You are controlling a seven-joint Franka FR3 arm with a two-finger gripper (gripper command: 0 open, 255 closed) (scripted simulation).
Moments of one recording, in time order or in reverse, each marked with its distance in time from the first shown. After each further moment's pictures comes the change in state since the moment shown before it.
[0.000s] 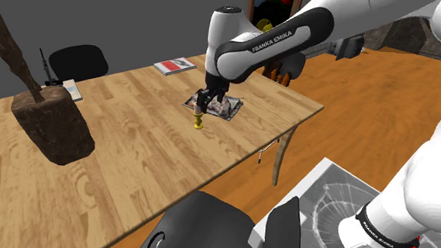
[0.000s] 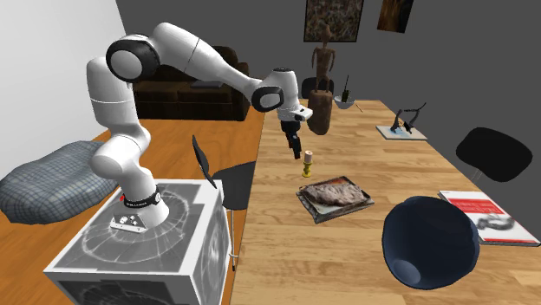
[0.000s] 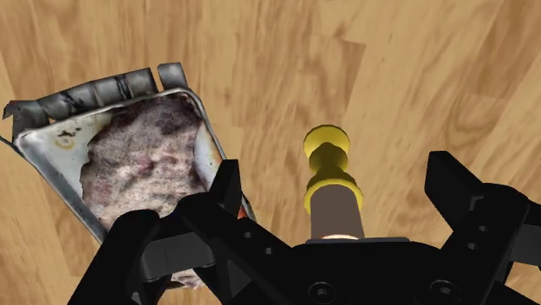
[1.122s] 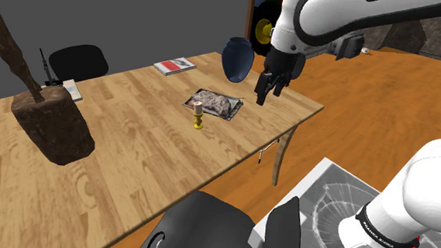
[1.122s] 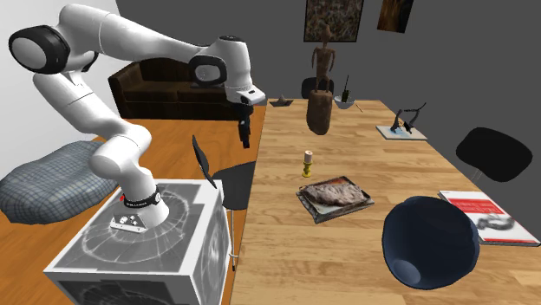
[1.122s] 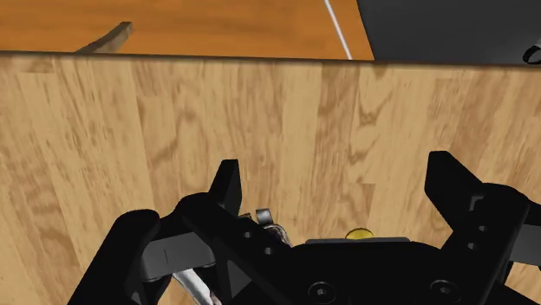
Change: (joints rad) arm -0.042 -0.626 -0.093 -0.386 0.198 -0.329 -0.111
